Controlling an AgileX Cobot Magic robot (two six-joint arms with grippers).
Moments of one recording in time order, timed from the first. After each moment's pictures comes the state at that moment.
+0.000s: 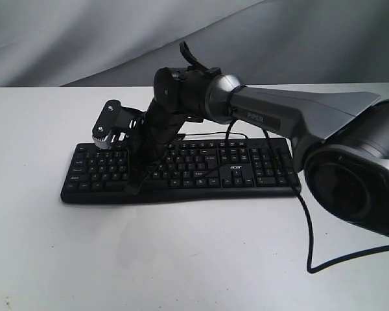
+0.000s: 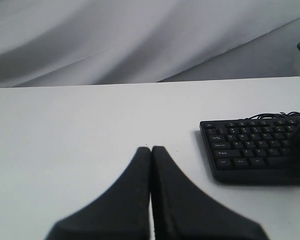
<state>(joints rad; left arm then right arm) 0.15 0.00 0.00 0.07 0.29 -0.12 0.69 2.45 -2.04 0.31 0.86 -0.89</state>
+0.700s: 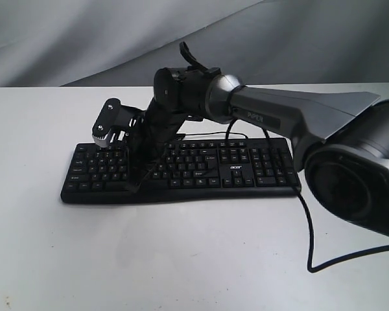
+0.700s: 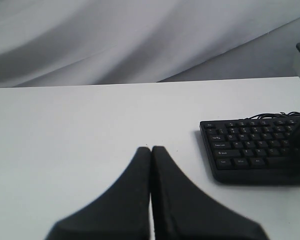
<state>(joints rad) 0.15 0.00 0.00 0.07 0.29 -0.12 0.69 2.45 -2.04 0.31 0.84 -0.89</state>
